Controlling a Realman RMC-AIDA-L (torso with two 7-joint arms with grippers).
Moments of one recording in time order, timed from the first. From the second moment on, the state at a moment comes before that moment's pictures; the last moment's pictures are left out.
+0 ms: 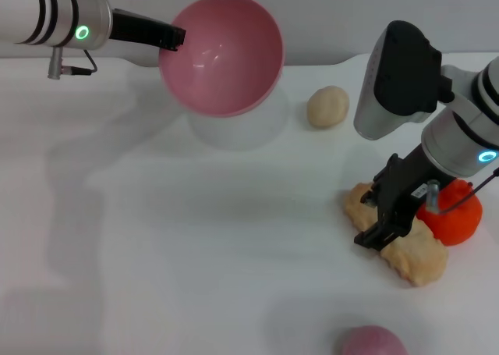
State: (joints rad) left arm -0.82 -2.05 1.06 0.87 -0.76 -0.91 0.79; right arm 0.73 2.05 -1.50 -1.24 -2.53 -1.59 2.26
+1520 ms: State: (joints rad) left arm -0.84 -2.05 1.06 0.86 -0.75 -0.91 0.79; right arm 0.67 2.06 -1.49 -1.17 -2.63 -1.58 2.31
